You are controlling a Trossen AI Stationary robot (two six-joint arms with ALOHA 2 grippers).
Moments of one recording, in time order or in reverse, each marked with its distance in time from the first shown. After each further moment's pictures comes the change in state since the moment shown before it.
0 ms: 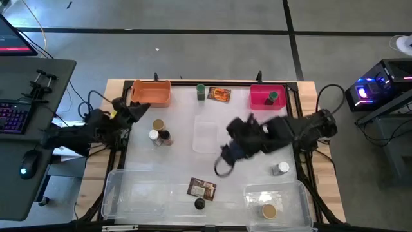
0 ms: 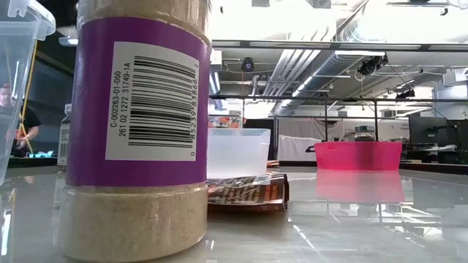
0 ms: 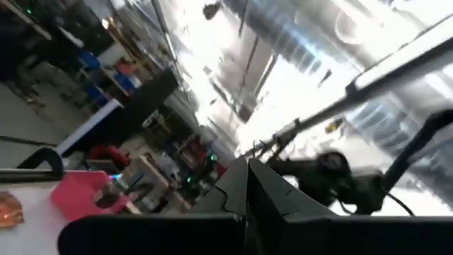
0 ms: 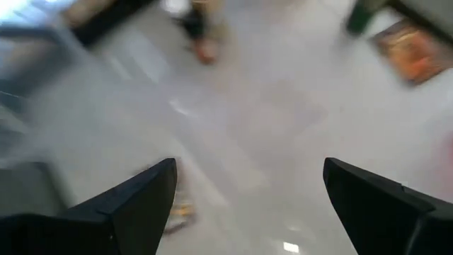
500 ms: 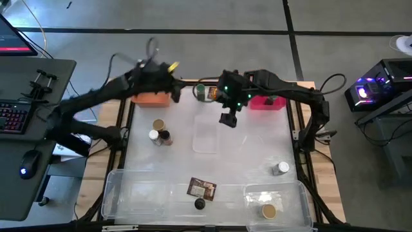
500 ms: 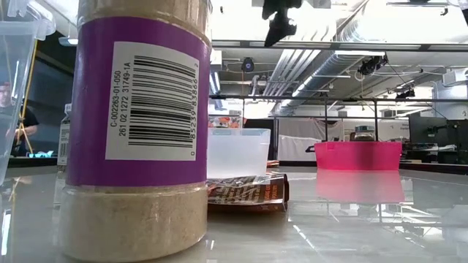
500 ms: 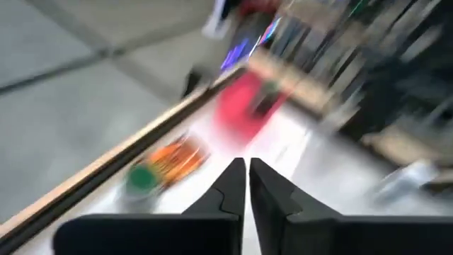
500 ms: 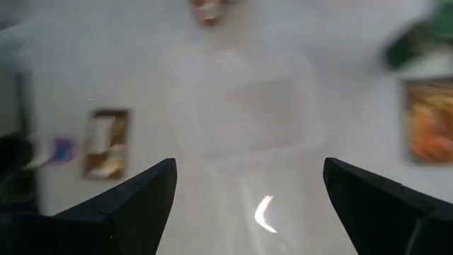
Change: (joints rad) left arm 0.382 1.025 1.026 -0.916 0.279 0.506; right arm -0.541 -0.004 -0.138 0.157 -0.673 -0.867
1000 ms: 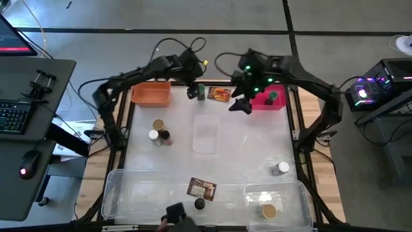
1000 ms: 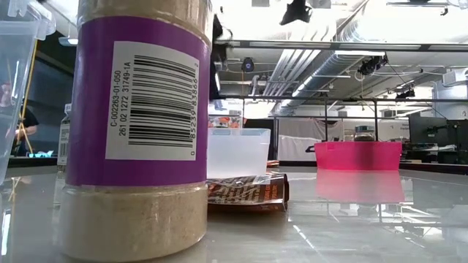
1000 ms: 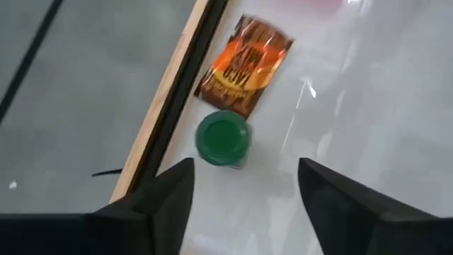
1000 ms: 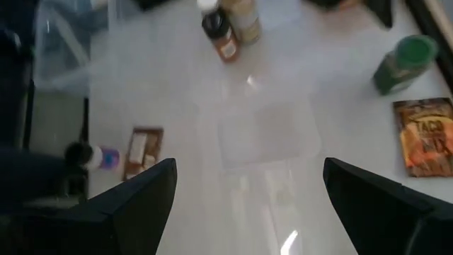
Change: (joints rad) left arm 0.099 0.595 0.474 -0.397 -0.054 0.505; right arm -0.136 -0.164 -0.010 0.002 -0.120 -0.004
